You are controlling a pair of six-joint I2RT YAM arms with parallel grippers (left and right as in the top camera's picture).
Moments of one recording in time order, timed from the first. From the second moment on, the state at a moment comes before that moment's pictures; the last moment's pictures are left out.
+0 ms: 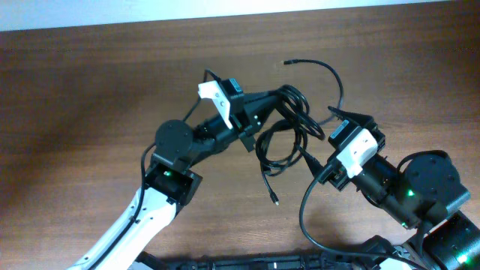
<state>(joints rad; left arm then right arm) -0.58 1.25 0.80 0.68 0.55 -0.36 0.49 0.67 1.00 -0.52 -0.16 -0.35</state>
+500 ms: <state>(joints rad) -0.62 1.25 0.80 0.55 0.24 -0.43 0.49 0.66 1.00 -0.38 -0.16 -0.24</state>
